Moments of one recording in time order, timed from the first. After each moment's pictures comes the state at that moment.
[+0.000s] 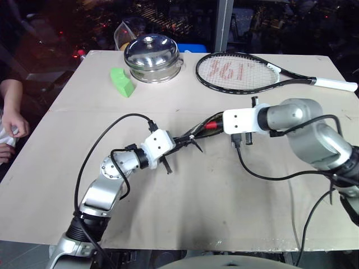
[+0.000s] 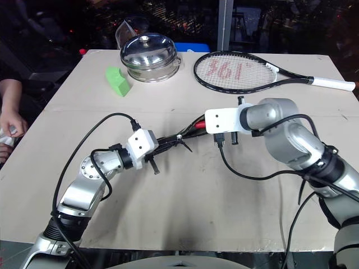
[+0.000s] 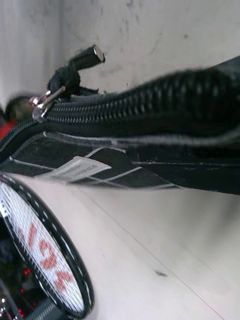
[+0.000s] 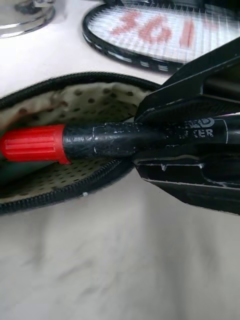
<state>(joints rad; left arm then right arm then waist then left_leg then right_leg) -0.21 0.57 -0.13 -0.22 -0.11 0.11 -0.77 -0.90 -0.76 0.62 -0.28 -0.35 0.55 1.08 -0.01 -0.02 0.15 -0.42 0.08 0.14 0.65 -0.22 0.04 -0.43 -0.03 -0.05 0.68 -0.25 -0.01</state>
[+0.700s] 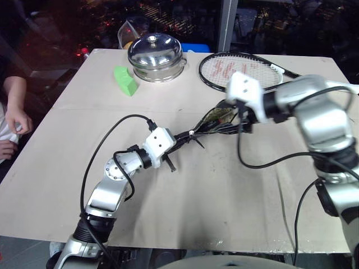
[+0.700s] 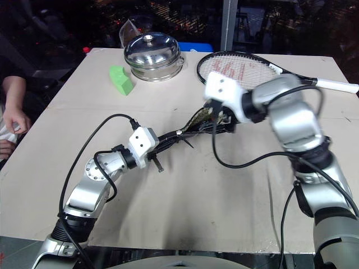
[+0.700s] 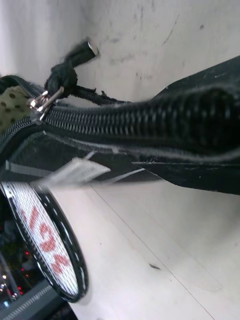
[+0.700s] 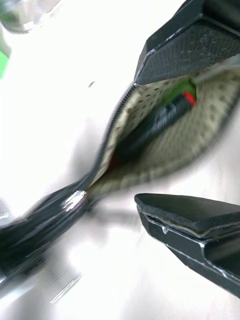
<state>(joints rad) -0.21 0.52 -0.10 -0.21 -0.13 0.13 -0.72 -0.87 -0.57 0.10 -0.40 0.14 1.16 1.33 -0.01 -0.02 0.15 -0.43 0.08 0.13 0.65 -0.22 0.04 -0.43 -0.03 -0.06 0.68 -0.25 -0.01</state>
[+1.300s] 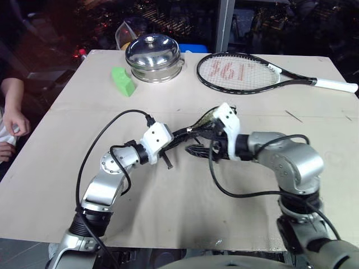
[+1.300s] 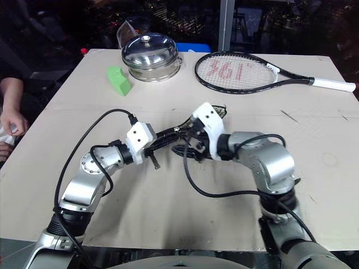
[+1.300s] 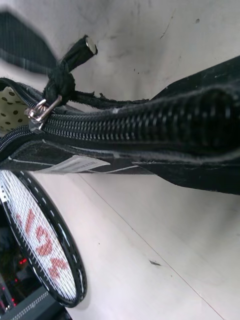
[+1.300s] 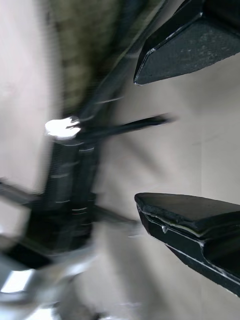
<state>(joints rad) -0.25 0.55 -0.09 -0.21 -0.14 0.17 -0.77 -0.63 -0.11 0.13 -0.47 0.28 1.34 0.69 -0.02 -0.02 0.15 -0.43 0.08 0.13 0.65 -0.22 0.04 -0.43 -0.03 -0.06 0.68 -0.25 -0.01</state>
